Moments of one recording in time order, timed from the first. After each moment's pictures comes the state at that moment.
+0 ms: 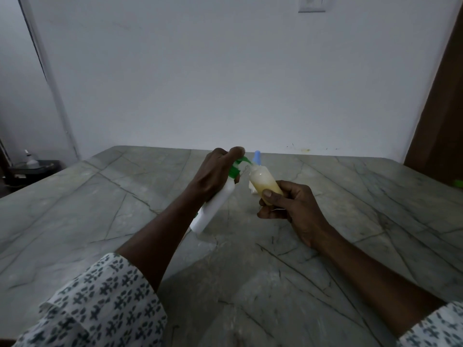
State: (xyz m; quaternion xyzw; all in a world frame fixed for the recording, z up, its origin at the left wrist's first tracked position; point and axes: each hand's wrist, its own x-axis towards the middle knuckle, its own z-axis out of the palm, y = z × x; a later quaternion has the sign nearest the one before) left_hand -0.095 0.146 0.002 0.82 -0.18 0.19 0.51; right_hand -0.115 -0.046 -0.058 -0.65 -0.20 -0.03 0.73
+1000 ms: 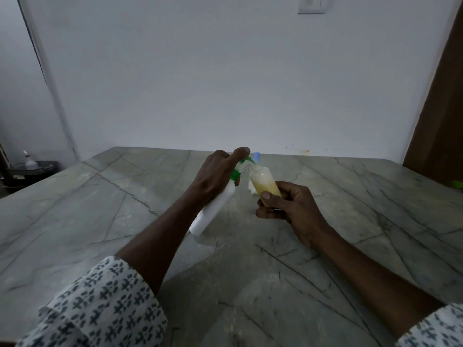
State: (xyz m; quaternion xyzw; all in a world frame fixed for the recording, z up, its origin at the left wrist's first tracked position) left_hand -0.095 0.143 0.000 0.84 -0.15 0.20 0.48; right_hand -0.115 -0.045 -0.058 -0.65 -0.20 -0.03 0.73
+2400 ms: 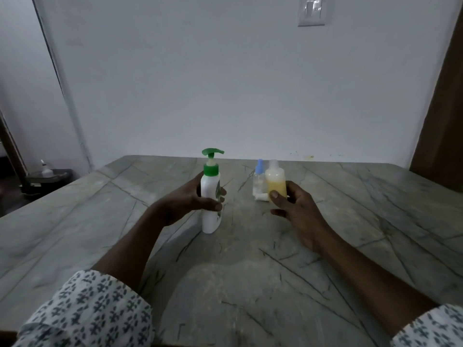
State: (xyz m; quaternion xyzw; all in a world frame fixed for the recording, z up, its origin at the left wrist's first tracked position) left_hand -0.107 0.221 -0.022 0.80 -0.18 -0.04 0.57; right_hand -0.107 -0.051 -0.059 -0.67 -0.20 -0.07 0.72
